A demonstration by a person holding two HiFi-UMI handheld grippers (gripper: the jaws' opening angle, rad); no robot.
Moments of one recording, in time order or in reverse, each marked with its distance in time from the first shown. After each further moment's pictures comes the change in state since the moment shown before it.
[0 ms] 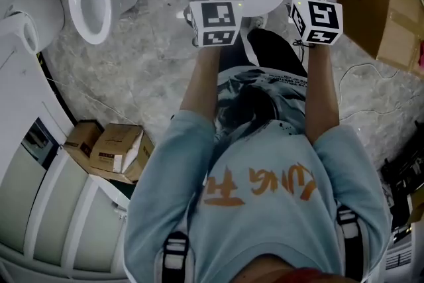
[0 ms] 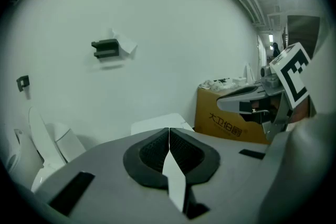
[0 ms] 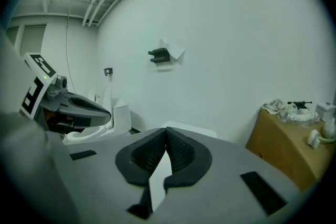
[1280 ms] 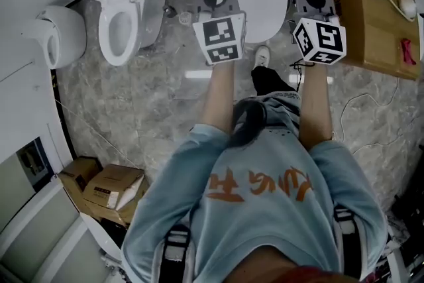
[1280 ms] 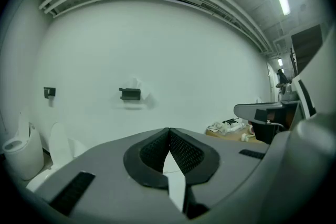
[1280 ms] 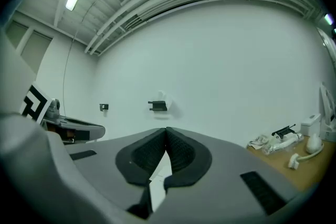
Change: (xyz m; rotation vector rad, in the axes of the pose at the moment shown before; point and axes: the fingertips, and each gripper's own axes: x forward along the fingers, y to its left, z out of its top) left arm -0.194 0.009 0.118 -0.122 -0.364 0.137; right arm -0.175 0.063 0.160 0.025 -0.395 -0.119
